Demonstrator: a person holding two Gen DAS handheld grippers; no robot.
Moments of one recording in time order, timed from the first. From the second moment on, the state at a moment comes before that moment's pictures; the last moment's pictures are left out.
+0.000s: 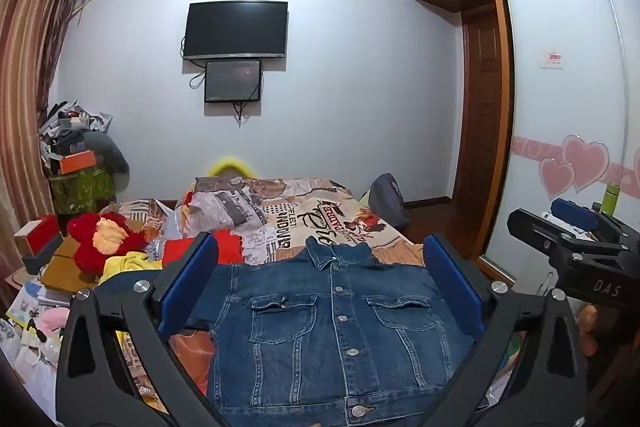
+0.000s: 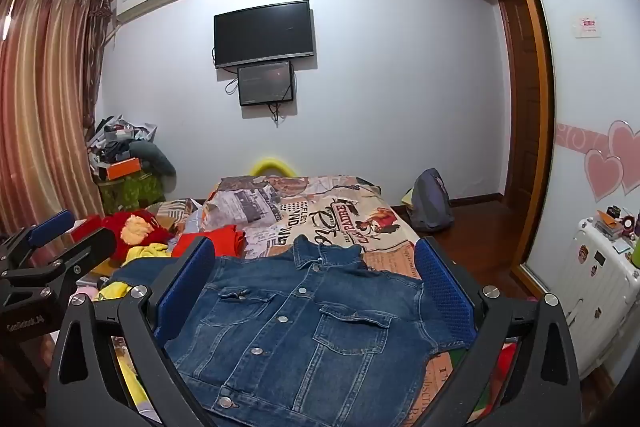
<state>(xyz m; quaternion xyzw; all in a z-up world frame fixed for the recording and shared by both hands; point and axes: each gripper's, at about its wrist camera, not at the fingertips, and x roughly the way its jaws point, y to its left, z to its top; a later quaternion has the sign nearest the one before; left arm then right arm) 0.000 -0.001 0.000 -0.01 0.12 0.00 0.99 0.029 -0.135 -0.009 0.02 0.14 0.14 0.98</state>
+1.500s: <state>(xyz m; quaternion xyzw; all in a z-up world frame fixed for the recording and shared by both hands) 0.018 0.025 -0.021 -0.06 0.15 0.02 0.99 0.034 -0.129 -0.015 0.01 0.16 0.14 0.98</state>
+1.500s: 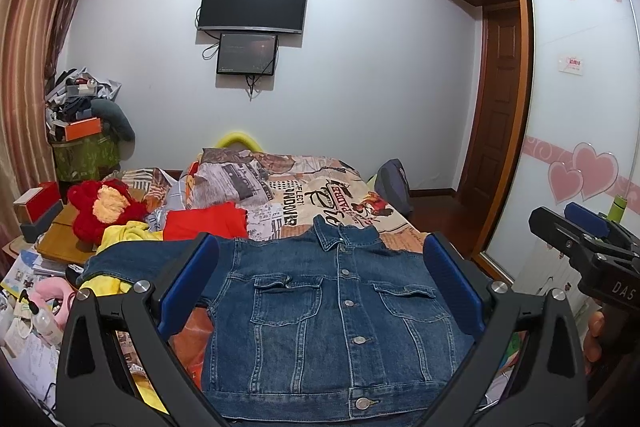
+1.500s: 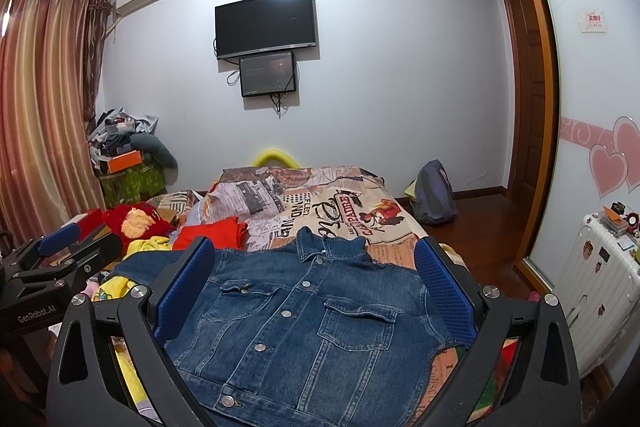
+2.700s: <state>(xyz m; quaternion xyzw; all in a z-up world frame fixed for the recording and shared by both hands) 0.032 0.031 -0.024 -0.06 0.17 0.02 0.98 0.046 -0.125 -0.020 0.01 0.17 0.14 0.97</state>
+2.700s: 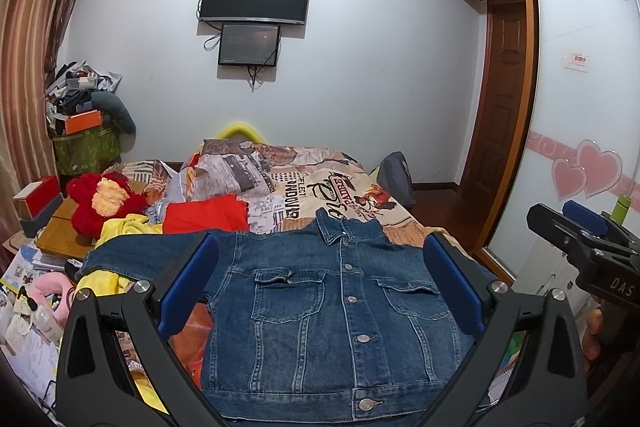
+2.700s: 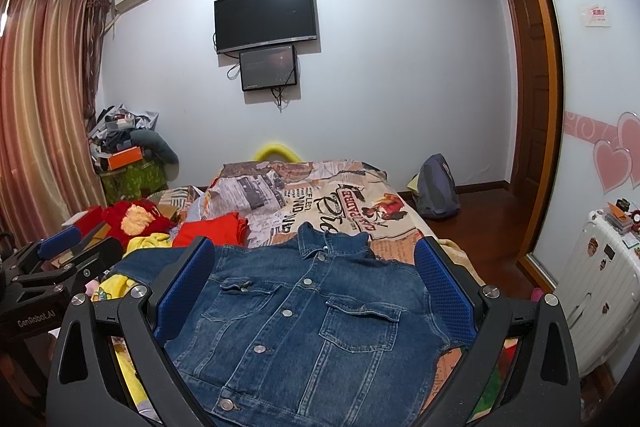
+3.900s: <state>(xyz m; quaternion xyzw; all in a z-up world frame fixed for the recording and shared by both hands) 0.192 0.273 -0.127 -0.17 0.32 0.21 0.91 0.224 -0.060 -0.088 -0.05 0.29 0.15 0.94</state>
